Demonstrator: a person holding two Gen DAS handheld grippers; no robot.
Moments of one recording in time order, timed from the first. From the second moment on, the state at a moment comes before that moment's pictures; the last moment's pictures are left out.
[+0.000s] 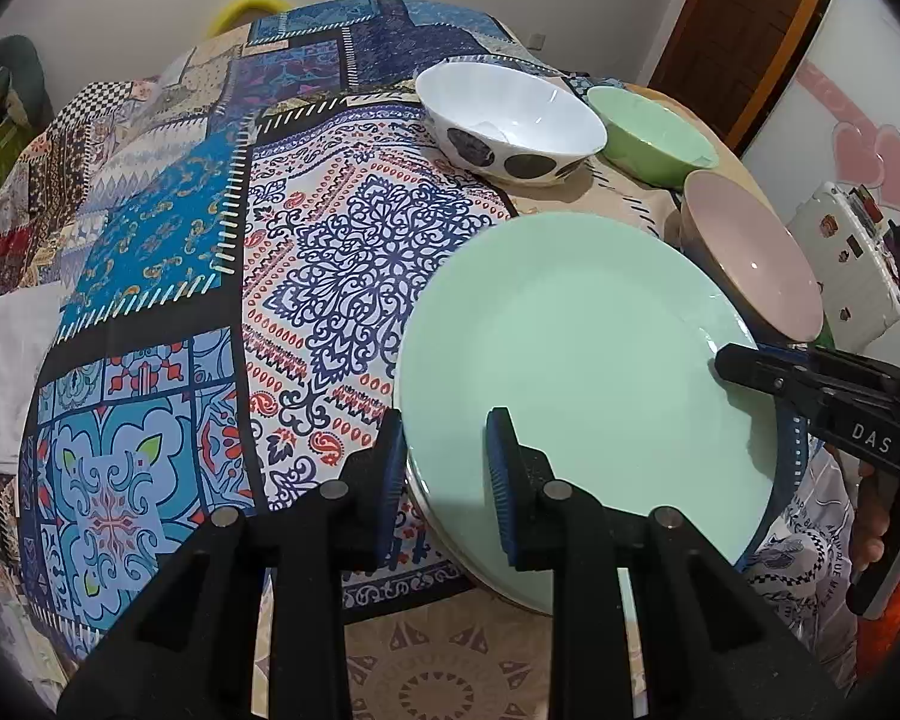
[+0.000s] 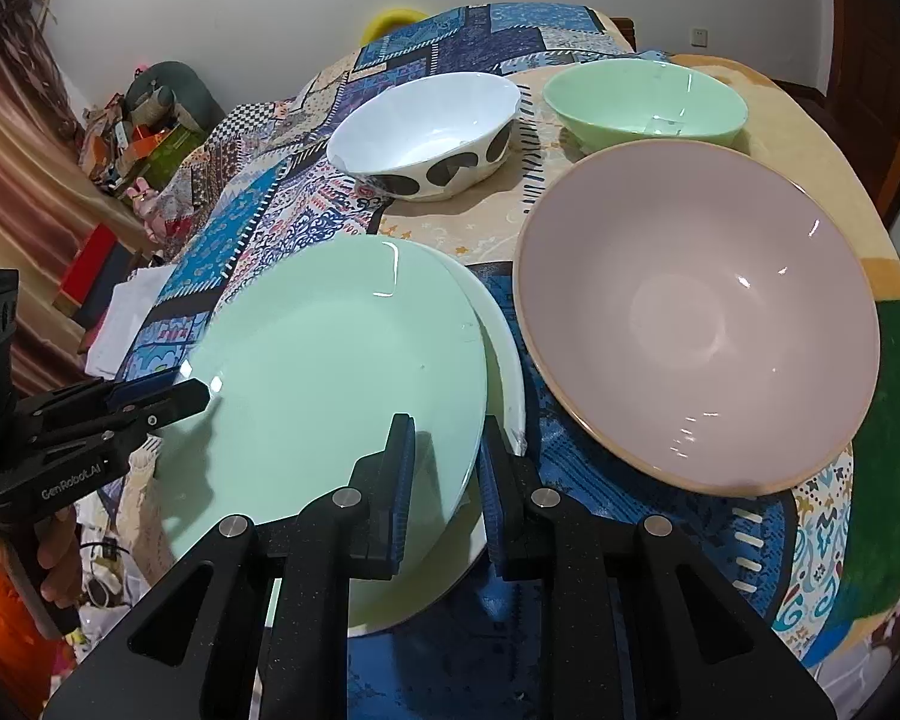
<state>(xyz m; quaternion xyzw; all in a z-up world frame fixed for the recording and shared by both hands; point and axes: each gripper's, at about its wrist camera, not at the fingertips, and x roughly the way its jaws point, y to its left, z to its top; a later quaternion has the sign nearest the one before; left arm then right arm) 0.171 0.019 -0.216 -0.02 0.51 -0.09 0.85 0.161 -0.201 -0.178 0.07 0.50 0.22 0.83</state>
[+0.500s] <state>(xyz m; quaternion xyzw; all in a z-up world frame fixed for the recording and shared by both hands) 0.161 0.000 -0.182 -0.01 0.49 -0.10 0.87 0.153 -0.217 -0.154 0.06 0.47 0.20 0.86</state>
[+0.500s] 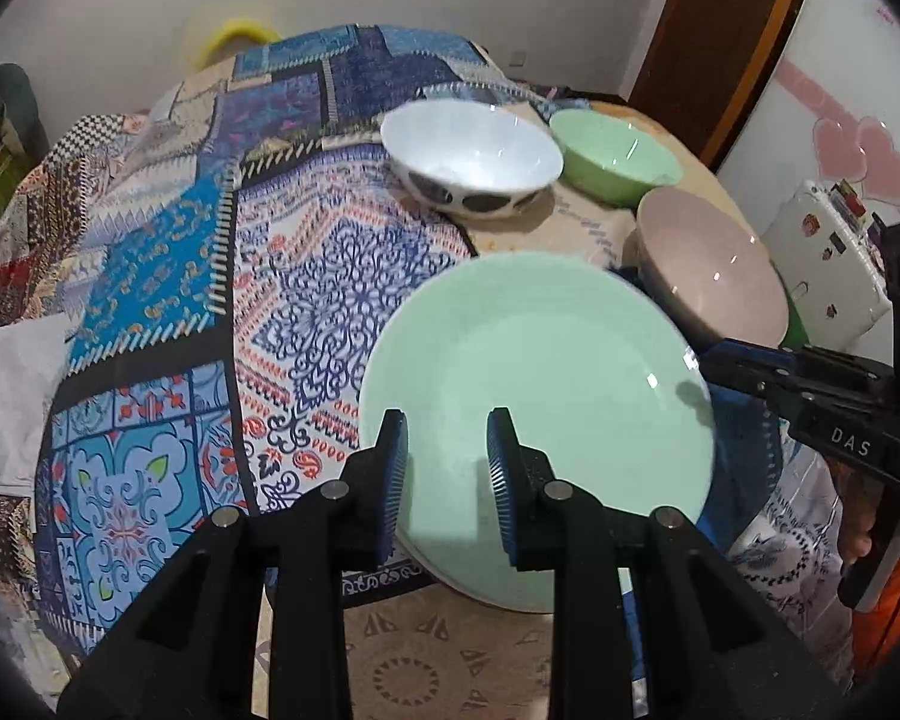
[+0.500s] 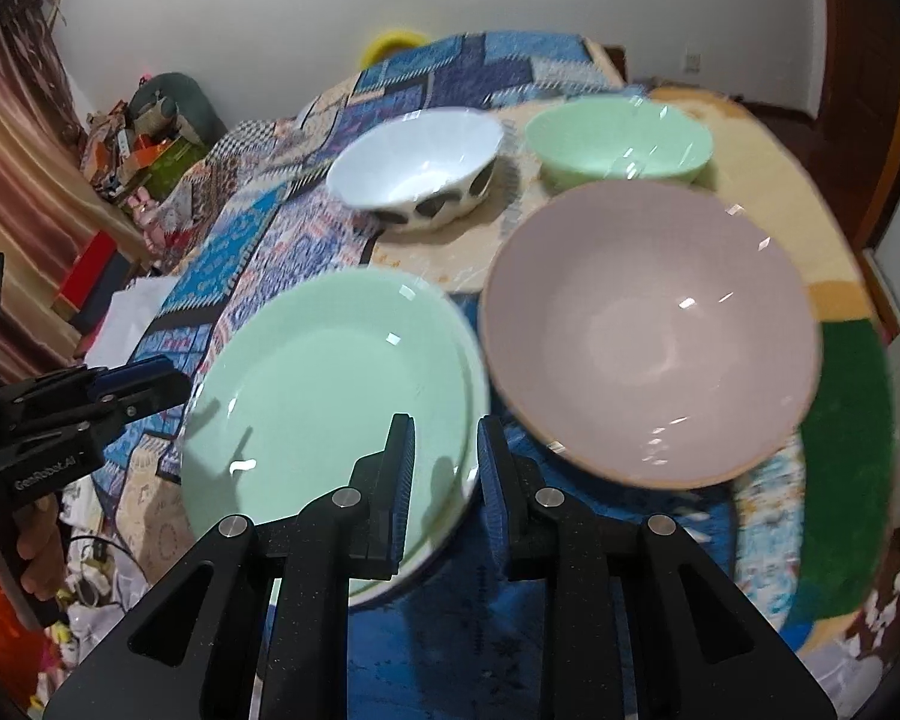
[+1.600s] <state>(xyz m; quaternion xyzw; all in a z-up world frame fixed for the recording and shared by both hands) 0.261 -0.129 -0.197 0.00 0.48 -0.17 0.86 0.187 -0.316 -0.160 0.09 0.43 0.07 0.89</state>
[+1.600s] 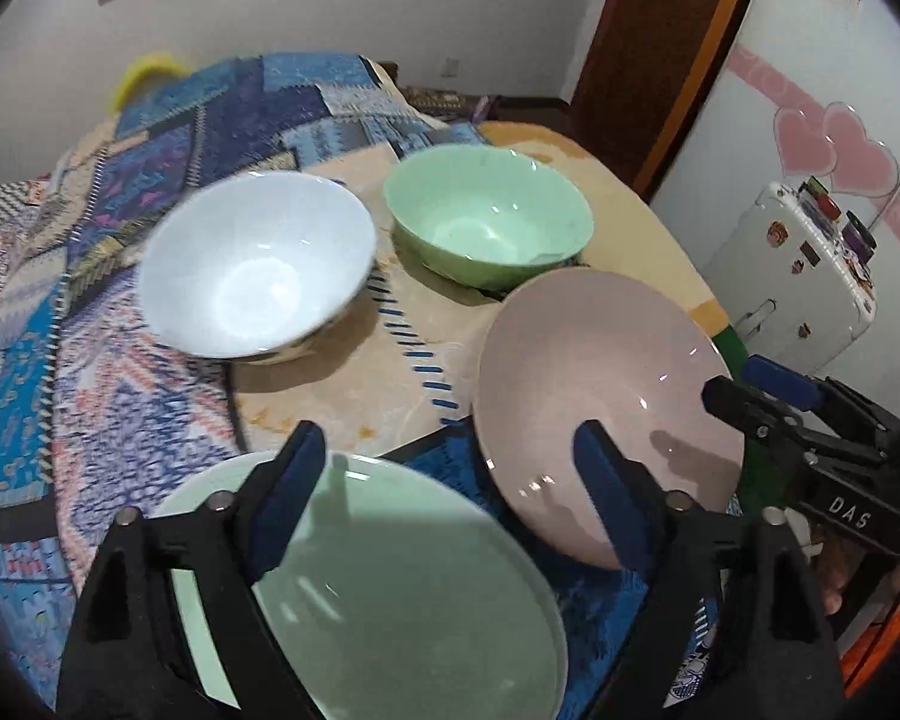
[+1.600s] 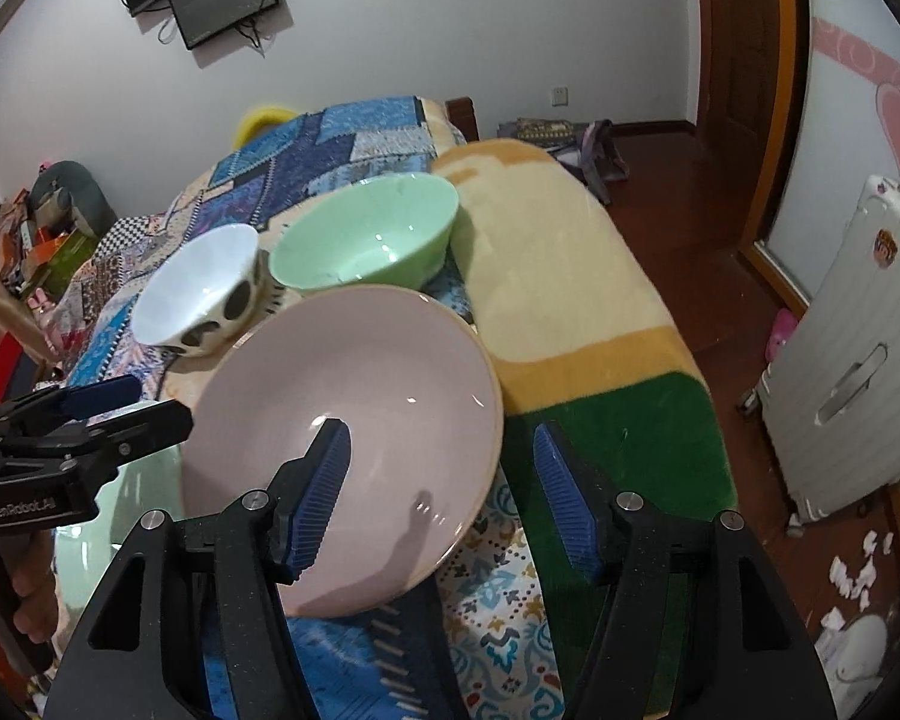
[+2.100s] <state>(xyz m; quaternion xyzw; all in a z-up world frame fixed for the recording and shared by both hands) 0.282 -0.154 -0.235 -0.01 0.52 -0.21 0.83 0.192 -0.323 -0.187 0.13 0.47 0.10 0.87</state>
